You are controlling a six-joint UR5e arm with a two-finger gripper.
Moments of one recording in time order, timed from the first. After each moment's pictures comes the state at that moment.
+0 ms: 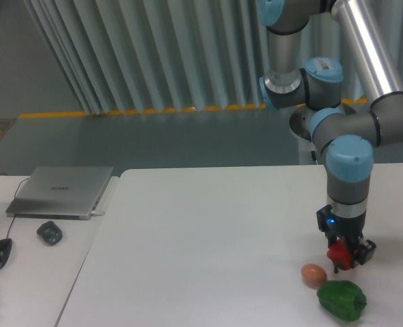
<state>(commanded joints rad) 2.34 -2.02 -1.55 -1.15 1.55 1.06</state>
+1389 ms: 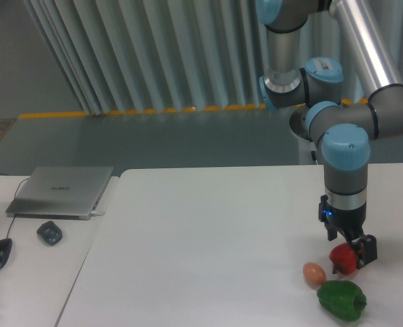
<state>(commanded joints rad) 2.35 -1.94 -1.51 -1.16 1.61 1.45</state>
